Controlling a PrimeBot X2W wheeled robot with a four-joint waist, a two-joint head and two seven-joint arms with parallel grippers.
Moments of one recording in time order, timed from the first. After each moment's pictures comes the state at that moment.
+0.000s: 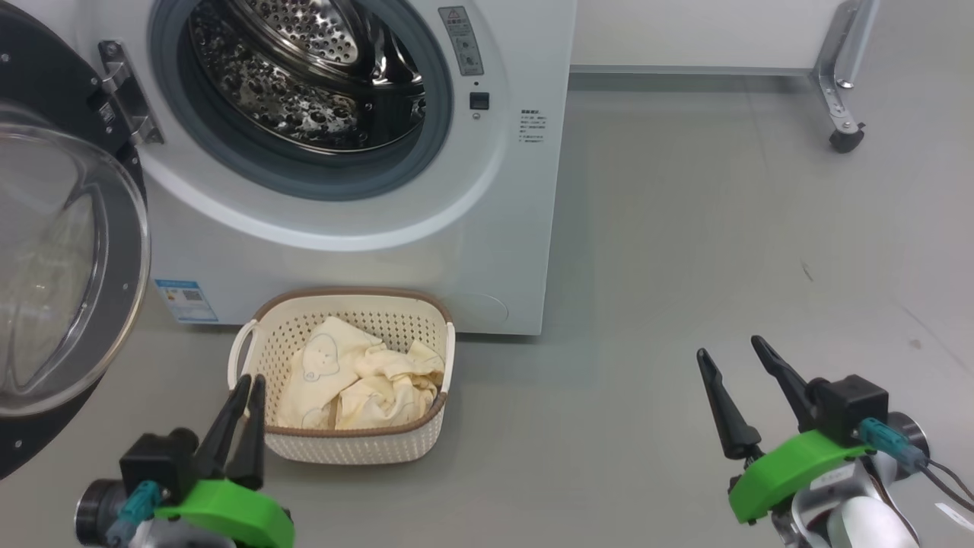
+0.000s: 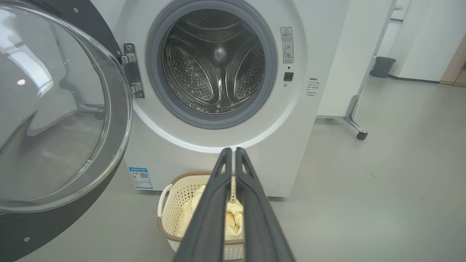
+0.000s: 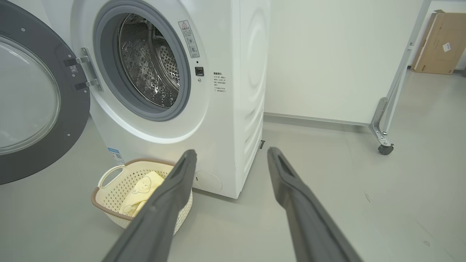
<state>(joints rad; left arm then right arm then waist) -0.11 0.28 -0.28 0.19 -0.39 -0.03 -0.16 -0.02 -0.05 0.07 0.19 0.10 0.13 -0.14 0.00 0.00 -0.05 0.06</state>
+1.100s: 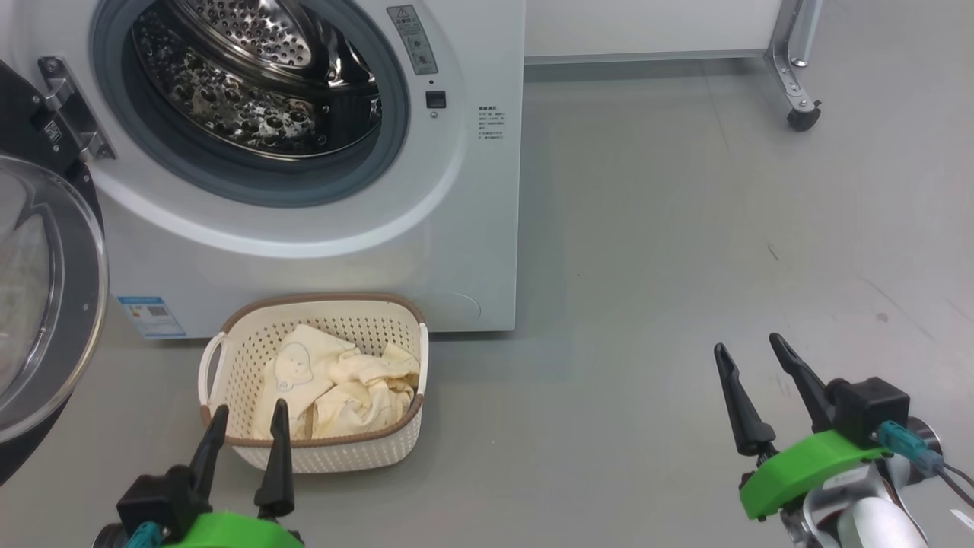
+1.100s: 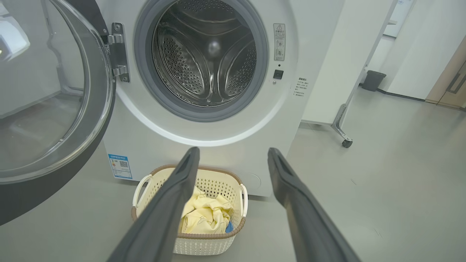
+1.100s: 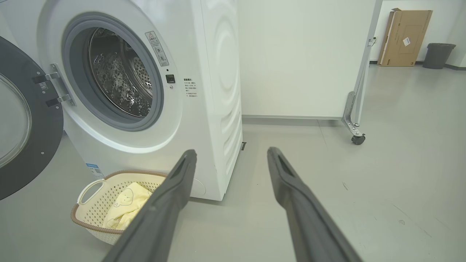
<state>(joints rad) -0.03 0.21 -0.26 0.20 -0.42 -0.03 -0.25 -0.02 -0.05 0.04 0.20 0.12 0.13 -0.18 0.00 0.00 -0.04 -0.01</state>
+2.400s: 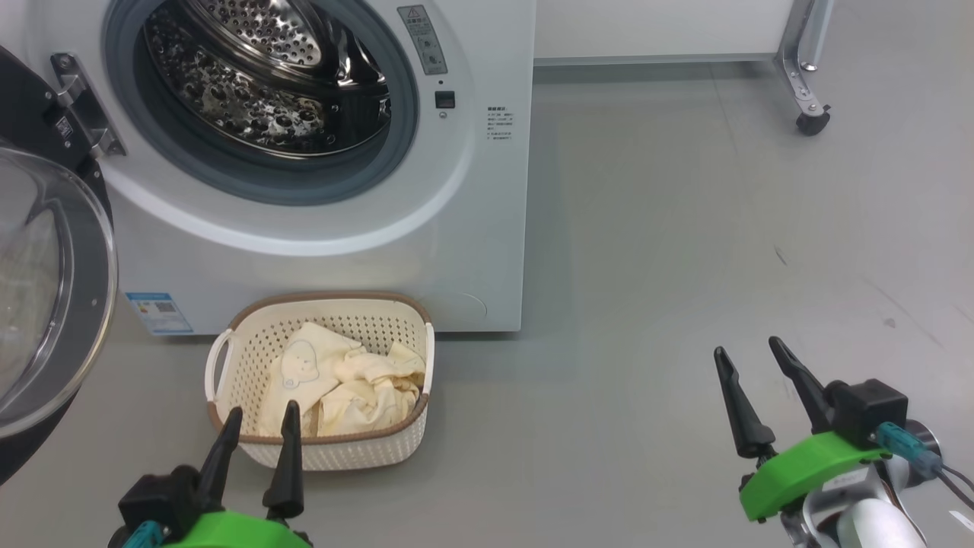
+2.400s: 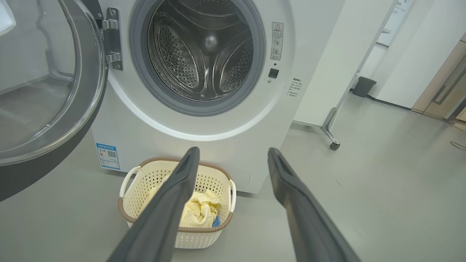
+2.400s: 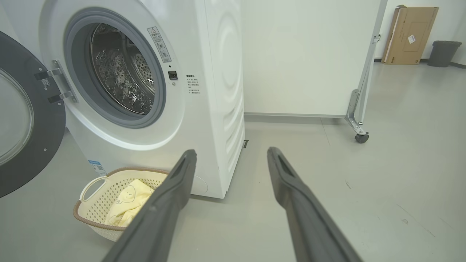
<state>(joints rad) -0.03 0.20 -0.28 0.20 -0.49 -0.07 -0.24 -0.02 -0.05 0.04 0.22 0.12 0.13 -0.18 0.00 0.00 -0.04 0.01</state>
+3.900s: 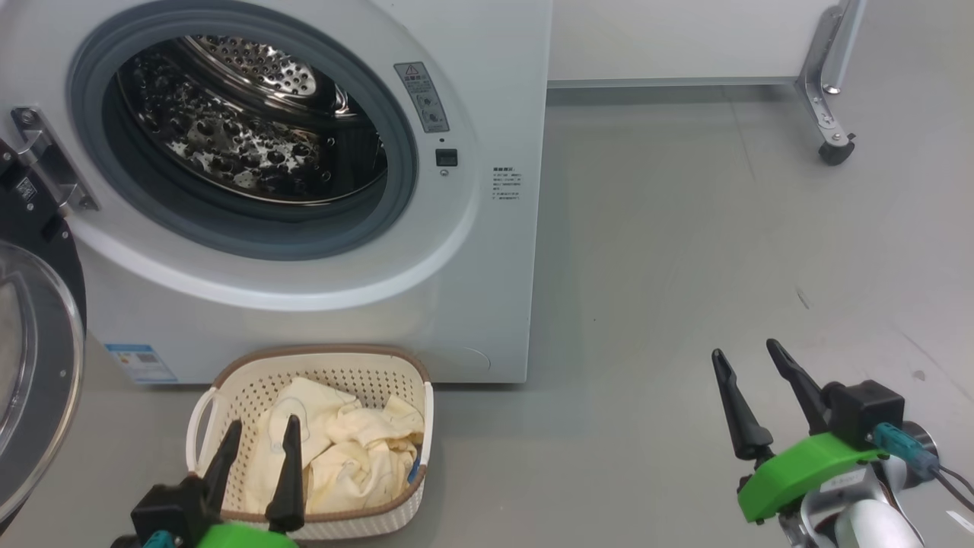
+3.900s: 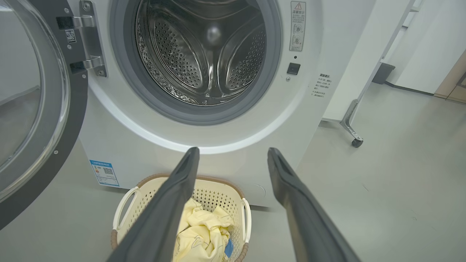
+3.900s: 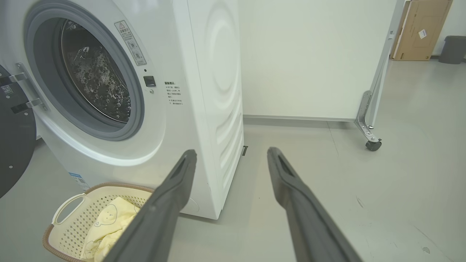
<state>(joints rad) -0.02 0.21 -0.30 0.22 -0.44 -0.04 -0.25 -0.02 -0.05 0.04 0.23 0.12 0.13 -0.18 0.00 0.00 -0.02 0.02</state>
